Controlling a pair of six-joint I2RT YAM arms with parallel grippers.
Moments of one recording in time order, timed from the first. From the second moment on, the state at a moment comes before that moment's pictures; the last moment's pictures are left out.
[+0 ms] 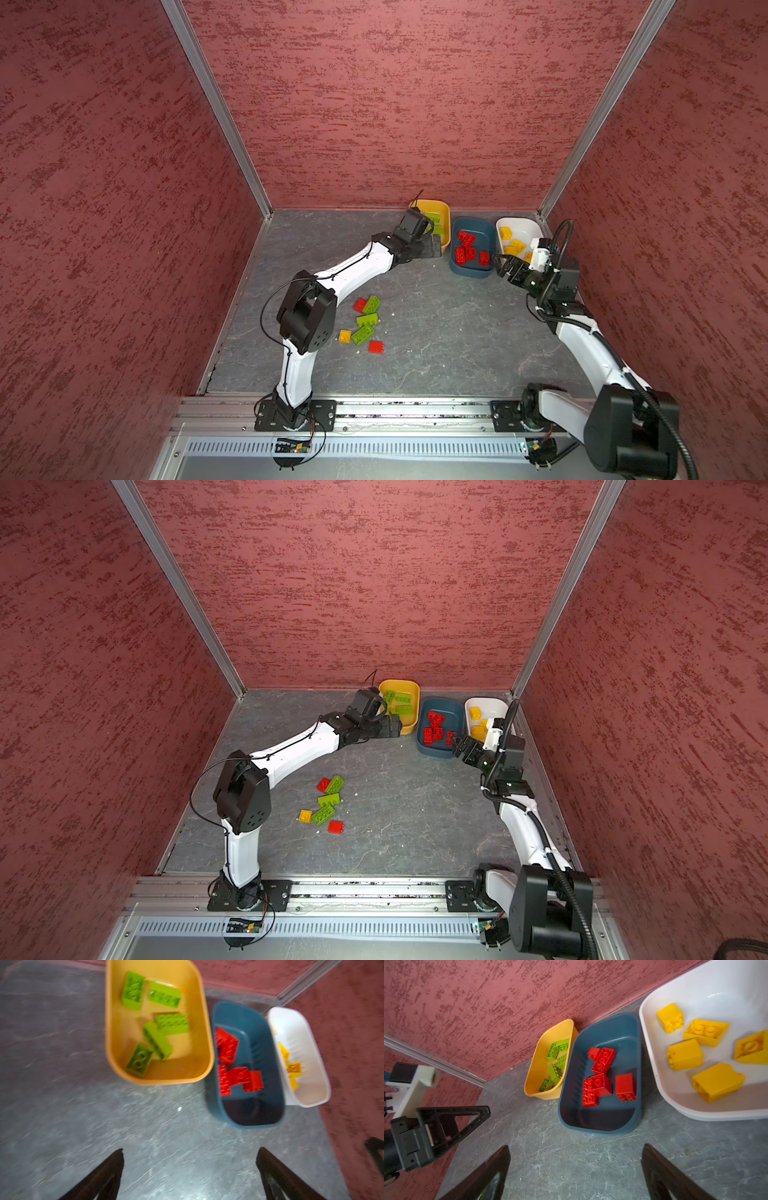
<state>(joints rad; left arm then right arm) -0.68 1.97 1.66 -0.48 -0.08 -0.58 -0.12 1.11 0.63 0.08 -0.45 0.48</state>
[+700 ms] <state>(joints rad) -0.56 1.92 1.40 -0.90 -0.12 -0.37 -0.04 1.17 0.64 0.23 -0.14 0.47</state>
